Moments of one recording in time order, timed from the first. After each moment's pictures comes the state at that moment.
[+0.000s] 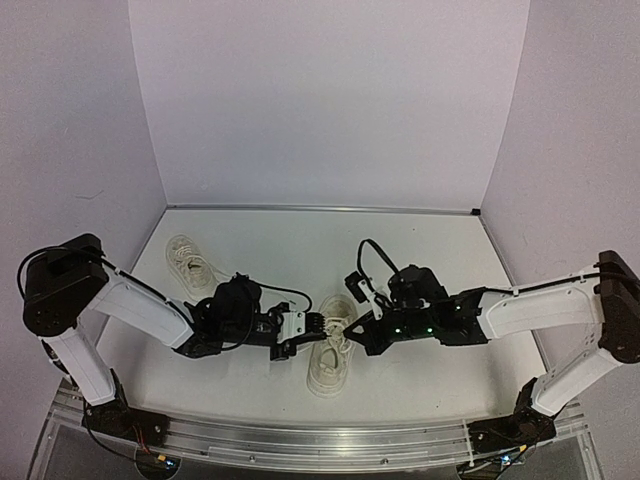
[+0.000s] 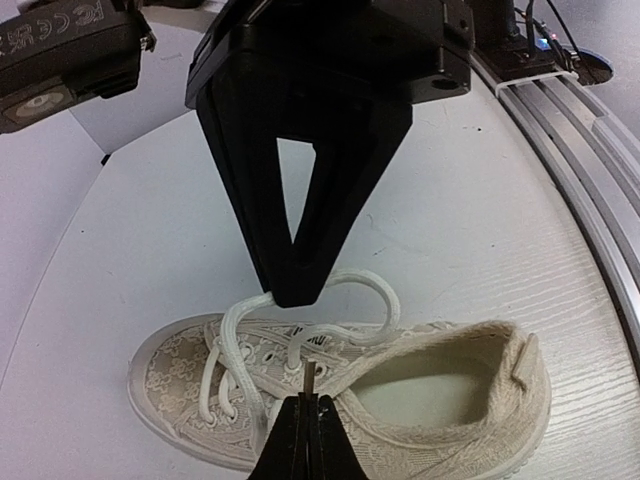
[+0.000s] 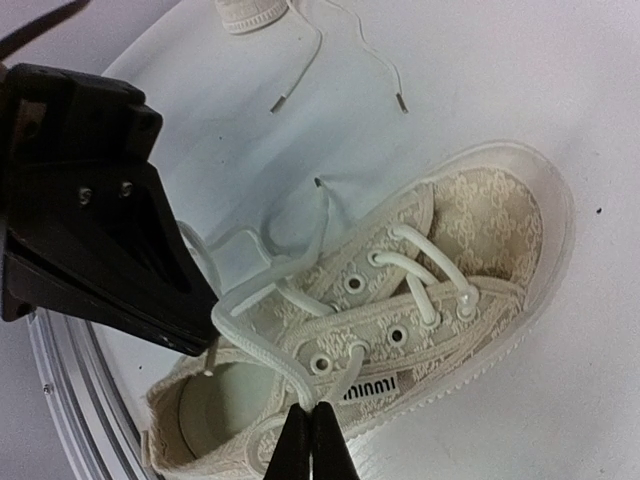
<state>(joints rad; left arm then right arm) -1.02 1.70 0.65 0.68 0.36 0.57 0.98 1.49 0.73 0.07 -0.14 0.31</state>
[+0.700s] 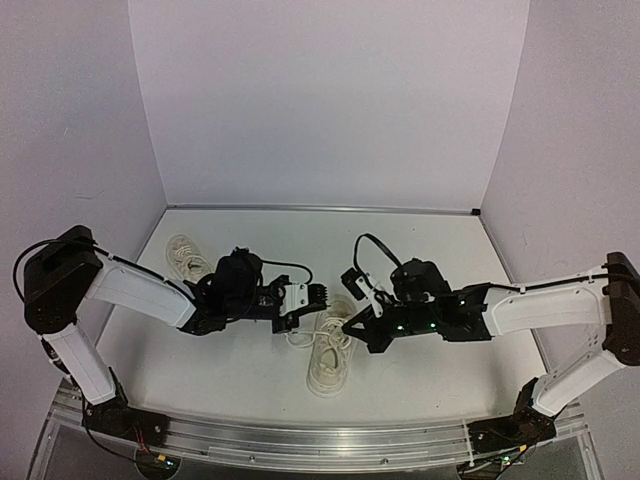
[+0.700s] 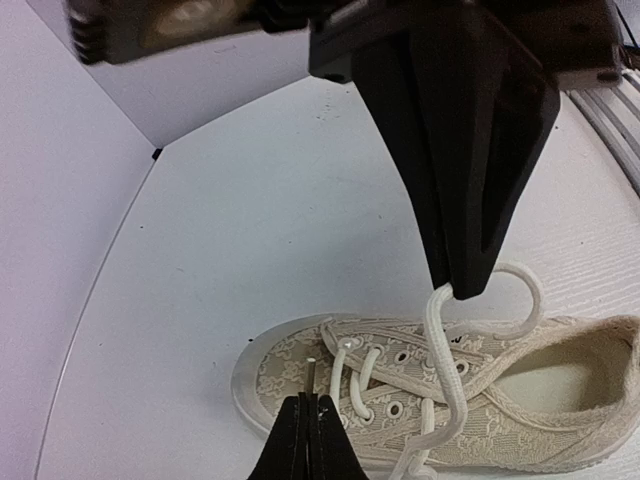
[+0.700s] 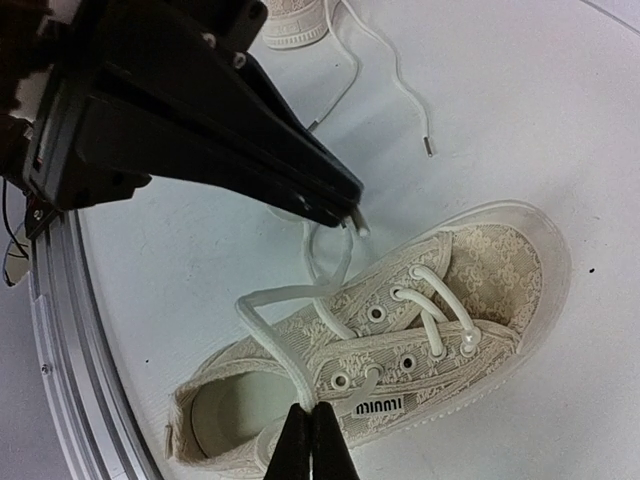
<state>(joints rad) -0.93 1.67 0.76 0.57 0.34 0.64 0.98 1.46 0.77 0.04 -0.17 0.18</state>
